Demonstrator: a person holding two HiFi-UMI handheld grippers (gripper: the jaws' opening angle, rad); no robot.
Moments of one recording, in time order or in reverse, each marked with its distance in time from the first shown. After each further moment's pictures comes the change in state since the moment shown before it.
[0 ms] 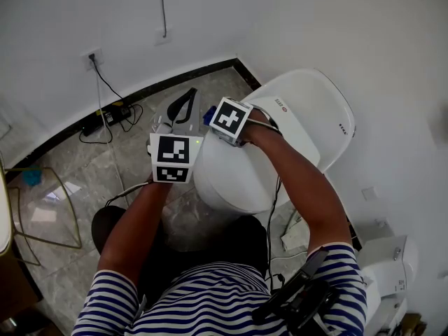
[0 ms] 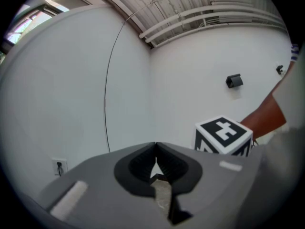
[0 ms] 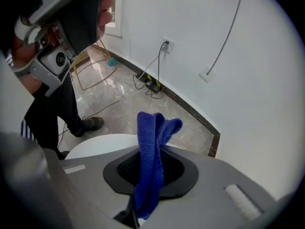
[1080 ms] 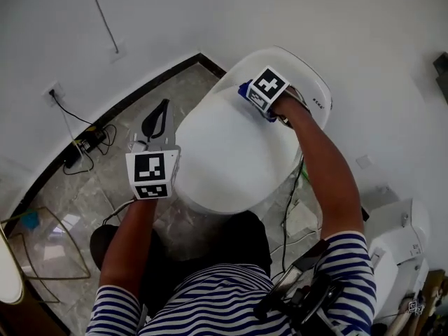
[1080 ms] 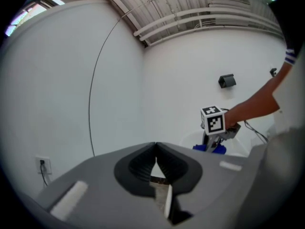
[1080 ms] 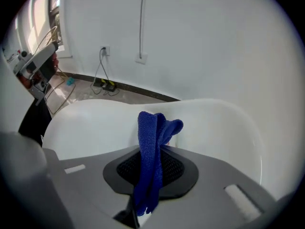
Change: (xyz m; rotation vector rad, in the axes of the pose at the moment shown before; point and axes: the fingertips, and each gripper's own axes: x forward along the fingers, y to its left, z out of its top) left arm 0.034 -0.057 -0.007 0.002 -0.002 -0.088; right arm -0.054 -0.145 -0.196 0.470 0.009 -0.185
